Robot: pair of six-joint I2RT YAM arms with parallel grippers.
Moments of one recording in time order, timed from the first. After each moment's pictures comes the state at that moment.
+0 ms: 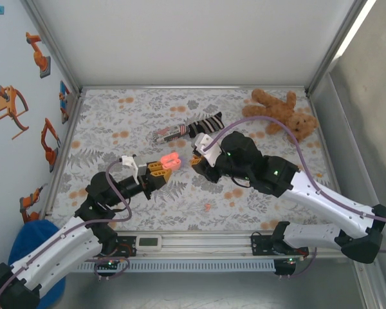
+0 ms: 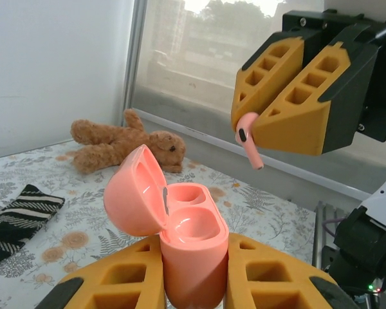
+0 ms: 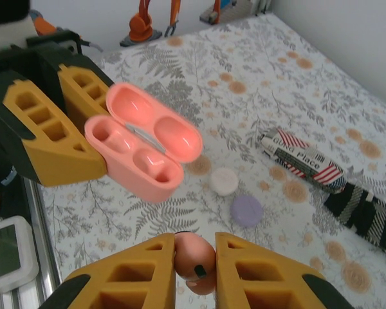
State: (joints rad) left arm -0.71 0.56 0.32 0.33 0.45 -0.23; right arm 1.03 1.11 1.19 -0.57 -0.06 -0.10
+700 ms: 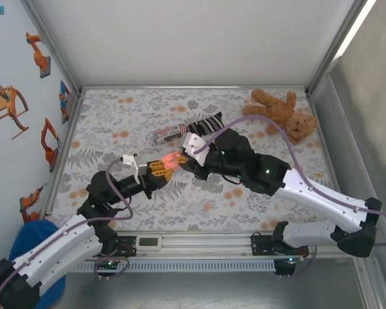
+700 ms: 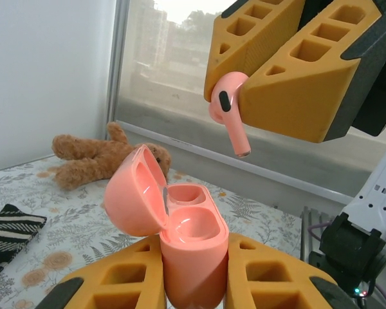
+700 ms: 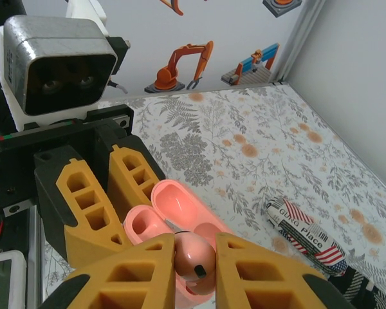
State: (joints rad) left arm -0.72 0.60 0.32 0.41 0.50 -0.24; right arm 1.08 1.18 1.24 -0.42 -0.09 -0.22
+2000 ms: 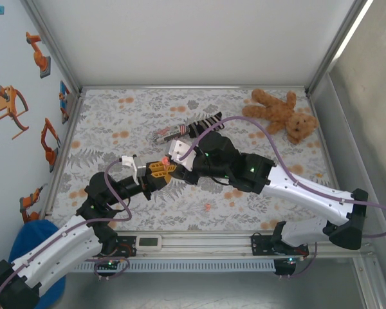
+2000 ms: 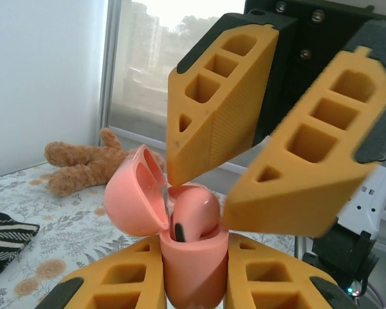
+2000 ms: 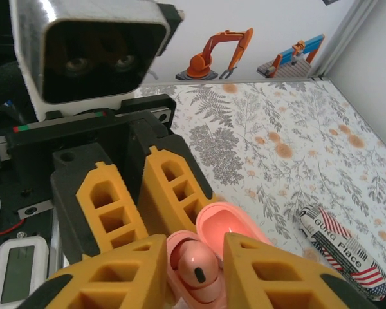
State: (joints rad) left arm -0.72 0.58 0.32 0.42 0.51 -0.24; right arm 1.13 1.28 1.27 -0.43 -0.14 -0.24
